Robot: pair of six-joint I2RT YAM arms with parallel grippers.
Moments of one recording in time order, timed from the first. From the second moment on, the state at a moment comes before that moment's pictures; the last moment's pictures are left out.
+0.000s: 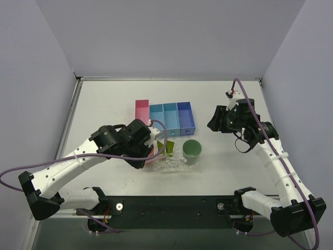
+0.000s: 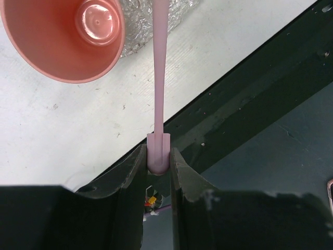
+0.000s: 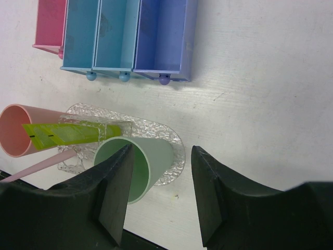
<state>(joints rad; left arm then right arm) -0.95 1.21 1.30 -1.25 0.02 -0.29 0.25 1.08 1.05 -0.66 -0.20 0.28</state>
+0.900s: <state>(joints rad) -0.99 1.25 1.32 -1.26 -0.02 -0.32 0.25 1.06 1.02 -0.66 -0.20 0.28</state>
